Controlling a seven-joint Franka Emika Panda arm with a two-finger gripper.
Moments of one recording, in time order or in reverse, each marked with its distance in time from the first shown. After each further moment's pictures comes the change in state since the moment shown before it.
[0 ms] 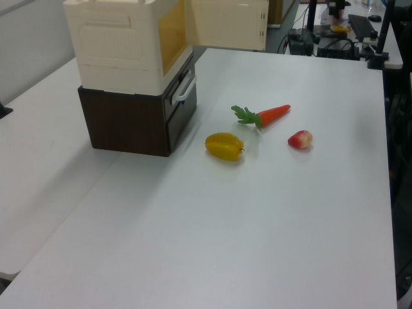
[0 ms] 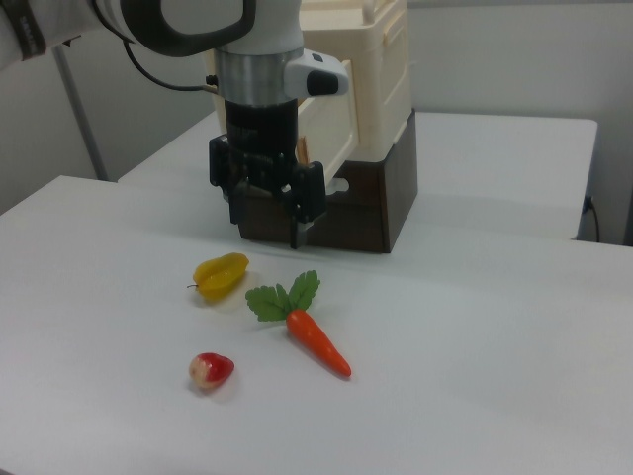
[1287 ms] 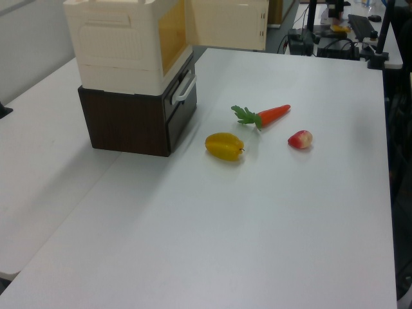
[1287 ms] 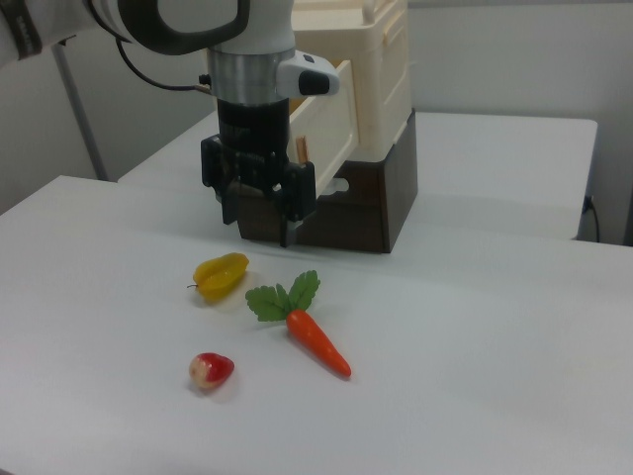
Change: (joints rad) arm 0.019 0.000 0.006 -0.002 0.000 -0.013 0.000
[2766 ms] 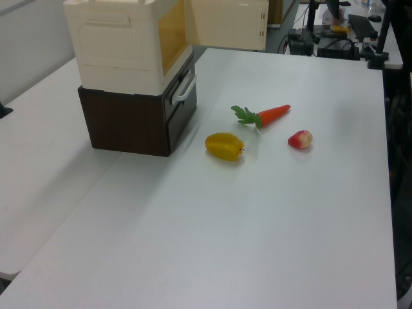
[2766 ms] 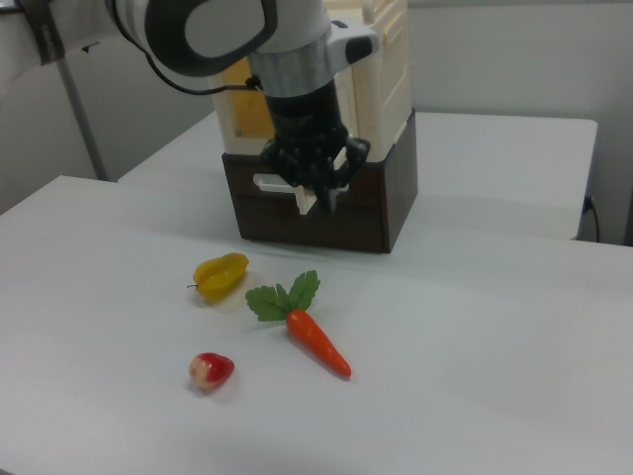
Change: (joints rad) arm -0.035 0.028 -0.021 -0.008 0.073 0.328 -0.377
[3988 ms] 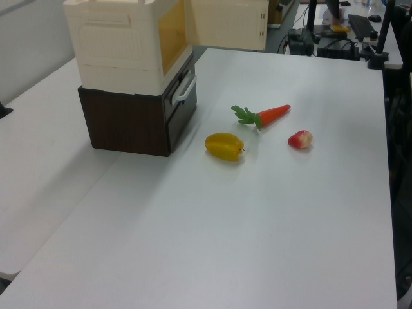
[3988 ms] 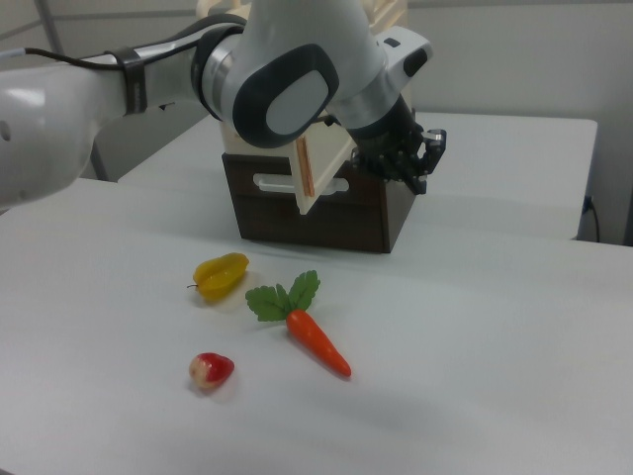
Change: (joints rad) arm -0.010 0.173 0.007 -0.010 0.040 0.531 -0.048
